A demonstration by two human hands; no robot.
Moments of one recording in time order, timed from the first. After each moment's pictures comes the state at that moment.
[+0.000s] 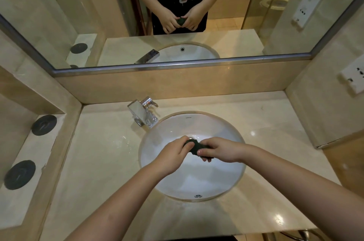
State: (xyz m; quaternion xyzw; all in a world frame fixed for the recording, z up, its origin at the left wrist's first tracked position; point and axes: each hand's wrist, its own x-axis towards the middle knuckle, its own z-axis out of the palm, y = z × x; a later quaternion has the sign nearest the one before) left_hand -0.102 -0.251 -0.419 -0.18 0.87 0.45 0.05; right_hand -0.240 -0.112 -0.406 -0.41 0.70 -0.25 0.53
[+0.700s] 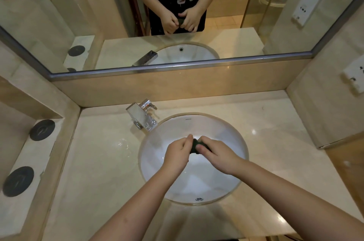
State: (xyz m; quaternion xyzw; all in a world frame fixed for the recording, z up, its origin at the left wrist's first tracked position) left_hand -0.124 -0.232 -0.425 -0.35 0.76 0.54 -0.02; right_hand -0.220 -0.110 -0.422 -0.41 0.80 -0.31 0.32
